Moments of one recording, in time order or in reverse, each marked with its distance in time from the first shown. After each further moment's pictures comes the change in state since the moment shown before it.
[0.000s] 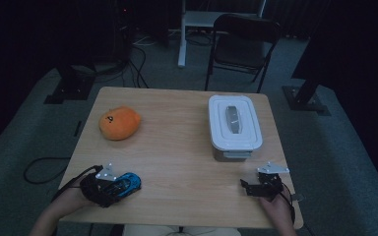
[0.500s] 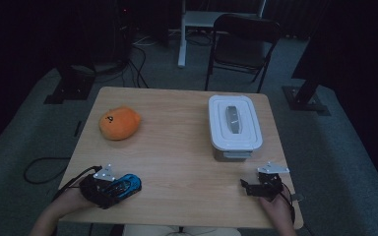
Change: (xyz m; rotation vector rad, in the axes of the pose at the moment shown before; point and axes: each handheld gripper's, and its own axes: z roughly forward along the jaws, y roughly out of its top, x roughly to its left) left arm 0.005 -0.005 0.004 -0.027 -0.053 0.001; right arm 0.000 0.000 0.000 0.001 -0.003 0.003
